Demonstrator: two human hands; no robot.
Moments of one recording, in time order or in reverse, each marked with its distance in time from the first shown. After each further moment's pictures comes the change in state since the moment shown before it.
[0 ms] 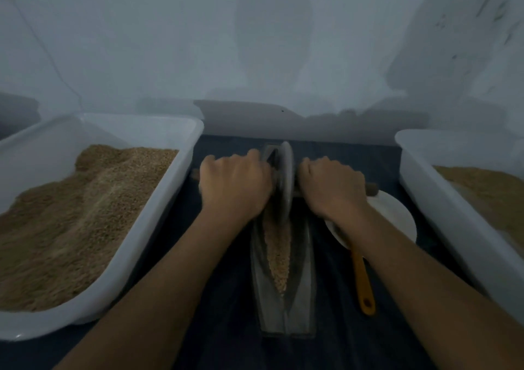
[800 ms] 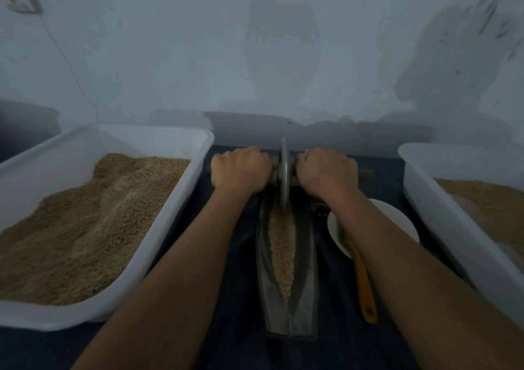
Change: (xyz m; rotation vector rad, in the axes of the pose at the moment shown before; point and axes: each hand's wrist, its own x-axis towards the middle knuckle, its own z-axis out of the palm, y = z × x) left_hand 0.050 -0.008 0.014 -0.101 -0.179 -0.092; right_hand 0.048 -0.010 0.000 0.001 0.075 0.057
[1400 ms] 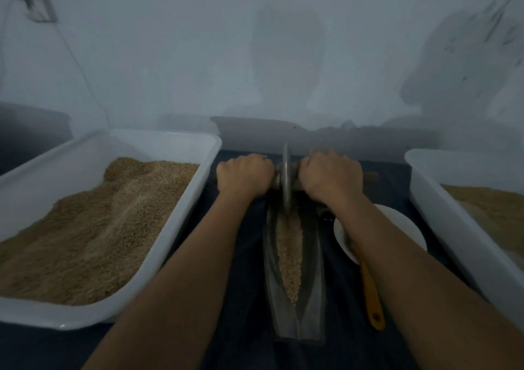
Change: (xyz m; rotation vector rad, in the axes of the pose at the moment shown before) left_hand 0.004 -0.006 0.005 -0.065 -0.090 -0.028; right_hand -0.003 -0.007 -0.007 -0.015 0.029 -0.022
